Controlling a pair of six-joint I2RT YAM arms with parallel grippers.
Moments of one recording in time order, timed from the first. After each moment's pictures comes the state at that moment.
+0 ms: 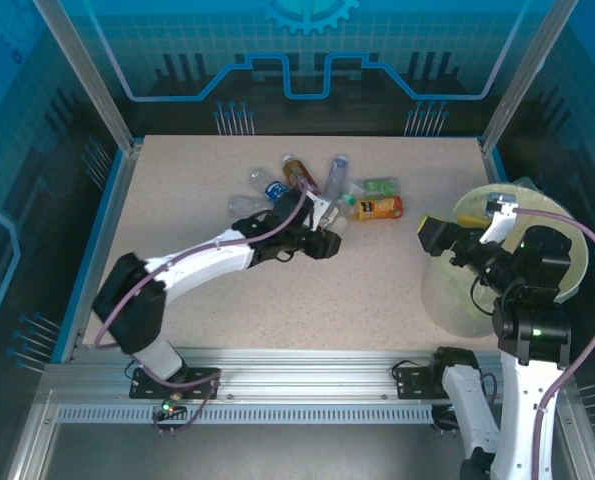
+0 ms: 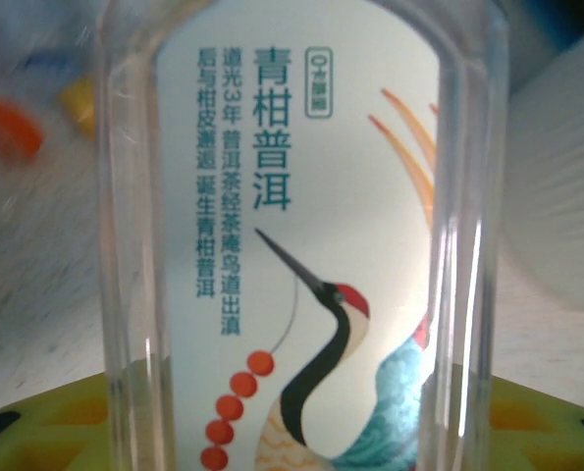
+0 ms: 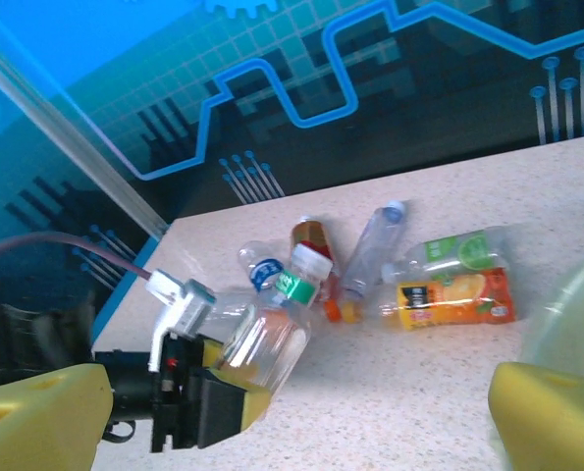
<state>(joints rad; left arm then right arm) -0.74 1.59 1.16 -0.22 0.19 -0.34 -0.15 0.61 1.10 -0.77 -0.55 0.35</state>
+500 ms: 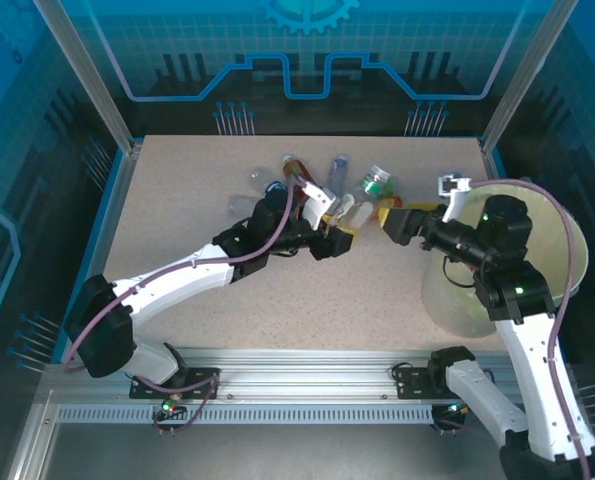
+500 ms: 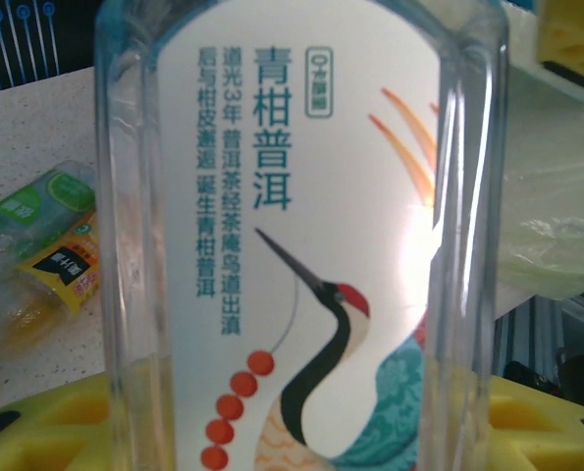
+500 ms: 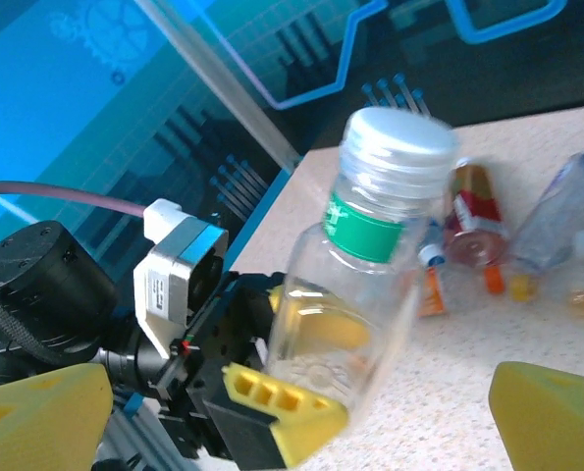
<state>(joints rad) -0.79 1.46 1.09 0.06 0.31 -0.20 0.19 0.79 1.08 -0.57 -0.57 0.49</state>
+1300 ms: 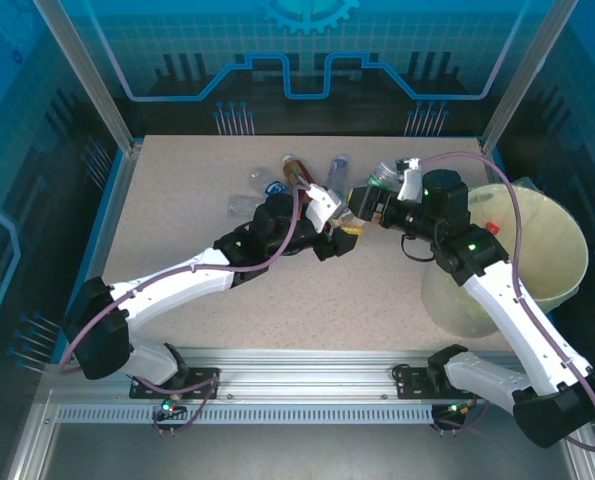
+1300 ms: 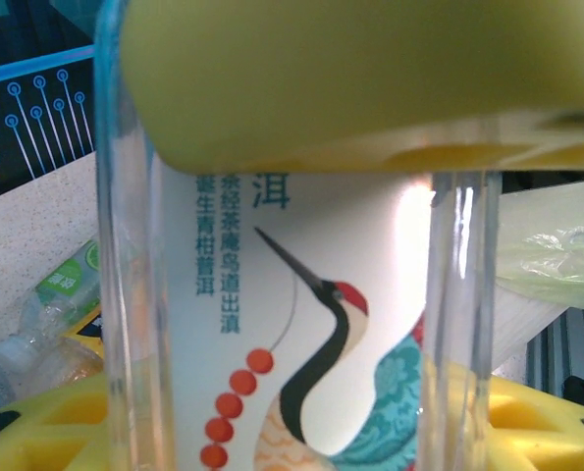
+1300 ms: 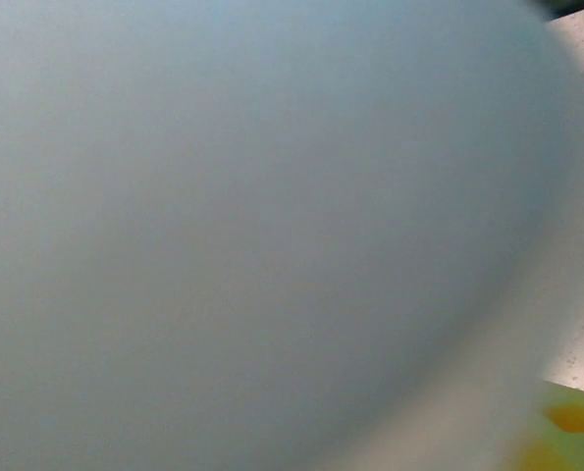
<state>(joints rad) -0.83 1.44 1.09 0.12 0.23 -0.08 0.41 1.04 1.12 -0.46 -0.32 0.66</state>
